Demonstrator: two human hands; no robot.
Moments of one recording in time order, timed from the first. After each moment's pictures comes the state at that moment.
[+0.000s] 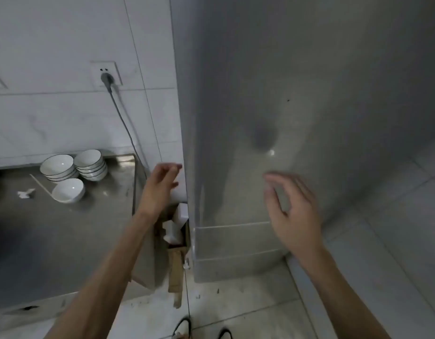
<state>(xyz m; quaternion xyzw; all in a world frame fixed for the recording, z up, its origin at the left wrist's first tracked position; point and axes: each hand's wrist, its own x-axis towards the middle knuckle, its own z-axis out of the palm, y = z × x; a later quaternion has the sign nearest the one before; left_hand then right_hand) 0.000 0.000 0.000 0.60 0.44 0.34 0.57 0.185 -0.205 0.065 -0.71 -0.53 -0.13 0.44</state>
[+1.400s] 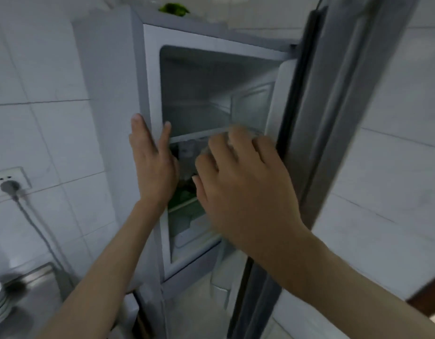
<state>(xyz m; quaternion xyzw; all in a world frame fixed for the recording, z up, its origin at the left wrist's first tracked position) 0.102 0.037 0.154 0.80 0.16 0.56 0.14 0.020 -0.196 0.267 -0.76 -0.39 -0.51 -0.08</state>
